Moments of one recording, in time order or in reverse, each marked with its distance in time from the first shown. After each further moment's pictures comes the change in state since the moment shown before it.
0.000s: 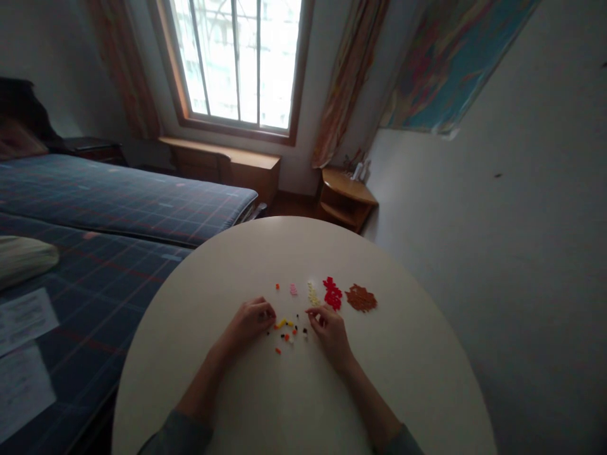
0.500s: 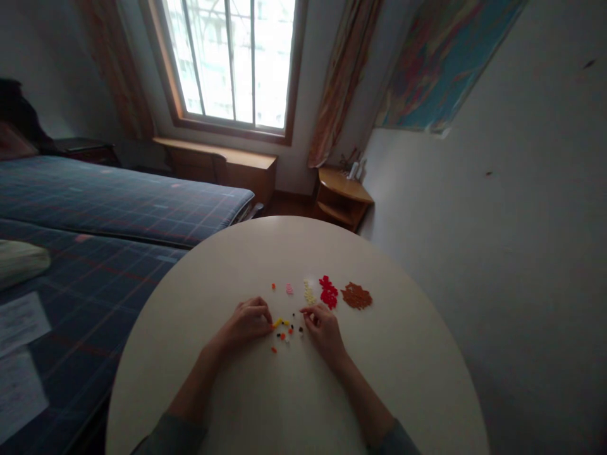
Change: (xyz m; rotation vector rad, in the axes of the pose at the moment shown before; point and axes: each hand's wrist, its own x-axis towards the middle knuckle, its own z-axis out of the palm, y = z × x) left_hand -0.001 0.005 -0.008 0.059 -0.094 0.059; right_hand -0.001 0.008 0.007 0.003 -0.009 -0.013
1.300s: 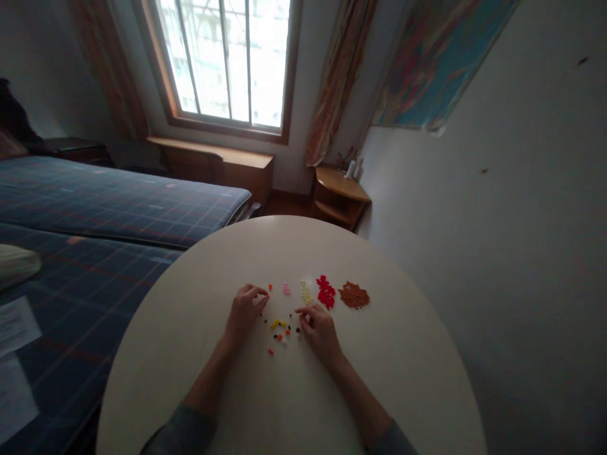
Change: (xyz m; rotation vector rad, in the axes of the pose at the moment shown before) left_hand 0.026 -0.010 0.020 0.089 0.455 -0.203; right_hand -0.001 -0.003 0.003 -0.007 -0.012 0.012
